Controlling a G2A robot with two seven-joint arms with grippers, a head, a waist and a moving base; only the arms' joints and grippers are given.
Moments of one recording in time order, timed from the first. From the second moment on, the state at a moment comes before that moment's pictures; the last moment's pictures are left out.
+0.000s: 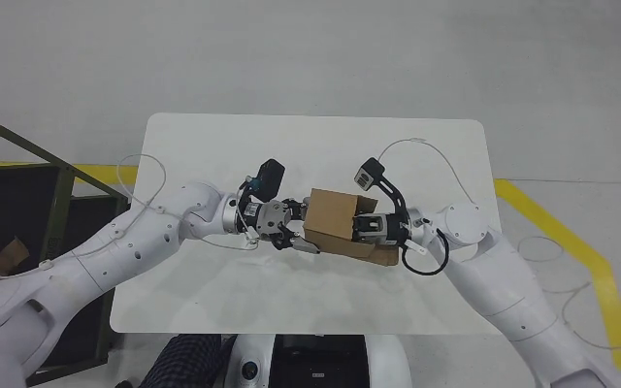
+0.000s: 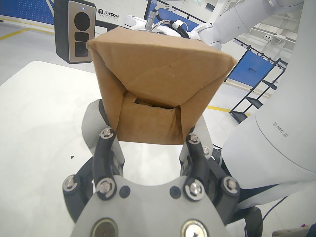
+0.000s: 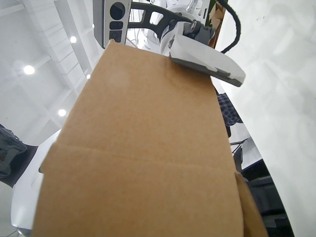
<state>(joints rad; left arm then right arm) 0.60 -0.74 -0.28 -1.50 0.64 -1.01 0.32 -1.03 -1.07 0.91 -1.58 0.63 -0.13 1.09</state>
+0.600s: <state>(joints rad) 0.62 -0.73 -0.31 -1.50 0.63 -1.01 0.31 -1.11 -1.05 1.00 -1.62 0.60 -0.12 1.07</state>
